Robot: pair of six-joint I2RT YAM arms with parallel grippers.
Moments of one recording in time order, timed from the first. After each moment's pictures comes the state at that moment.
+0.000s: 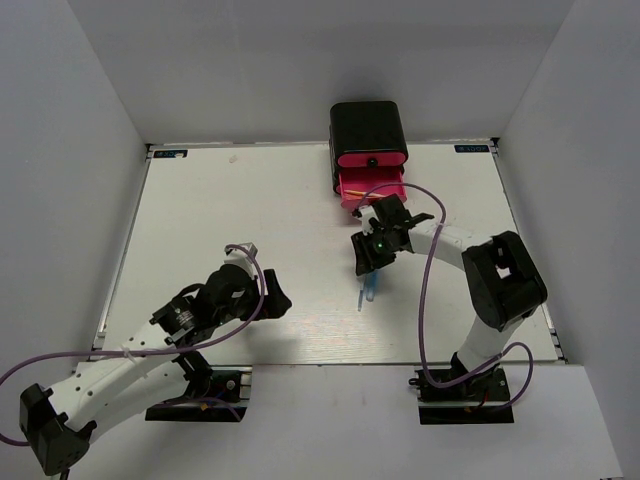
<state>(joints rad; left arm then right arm) -0.81 0.70 0.55 -0.56 -0.12 -0.75 0.51 1.73 1.02 -0.40 -0.35 0.02</state>
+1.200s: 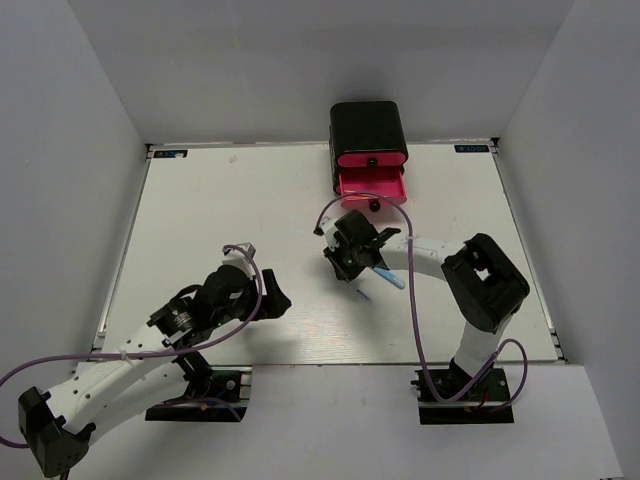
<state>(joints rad) -0.81 0.68 0.55 -0.56 -0.12 -0.76 0.75 1.78 1.04 -0.27 -0.15 -0.09</state>
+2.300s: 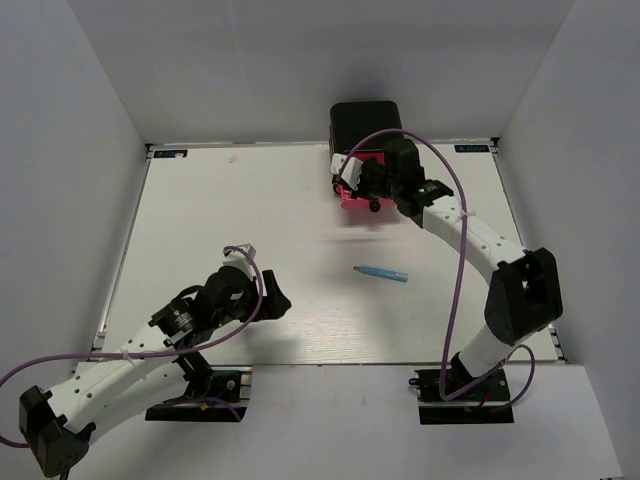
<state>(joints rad) -0.81 0.68 0.53 -0.55 -0.11 -0.76 0.51 1.59 1.31 -0.19 -0.40 -0.88</state>
